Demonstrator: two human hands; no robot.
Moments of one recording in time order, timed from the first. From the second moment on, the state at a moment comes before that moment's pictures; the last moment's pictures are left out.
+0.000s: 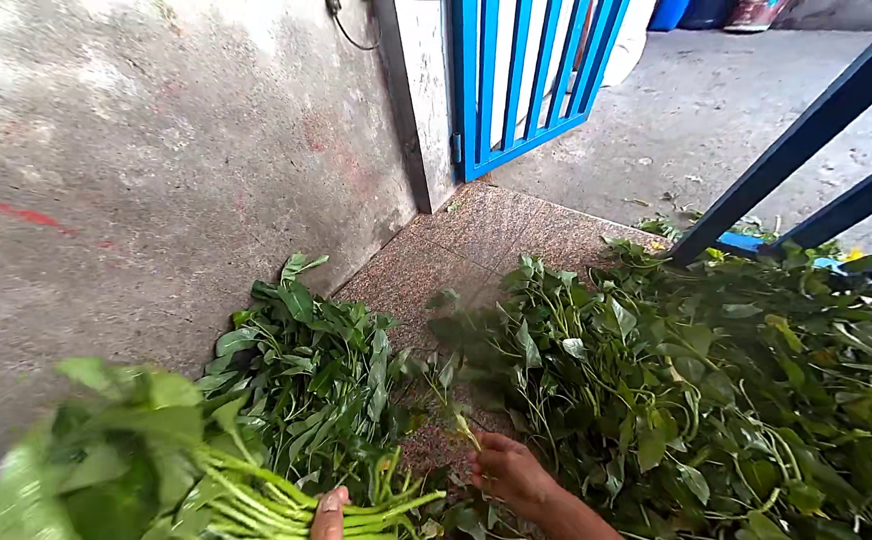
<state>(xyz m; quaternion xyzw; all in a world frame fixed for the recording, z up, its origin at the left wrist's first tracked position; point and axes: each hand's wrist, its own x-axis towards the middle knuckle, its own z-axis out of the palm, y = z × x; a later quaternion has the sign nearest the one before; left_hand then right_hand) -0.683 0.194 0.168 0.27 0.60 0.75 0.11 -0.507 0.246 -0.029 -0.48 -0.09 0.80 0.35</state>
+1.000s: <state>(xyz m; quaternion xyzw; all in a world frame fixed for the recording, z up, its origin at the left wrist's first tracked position) -0.634 0.167 0.184 0.33 0.53 0.58 0.51 -0.431 0.134 0.117 -0.38 -0.61 0.55 0.43</state>
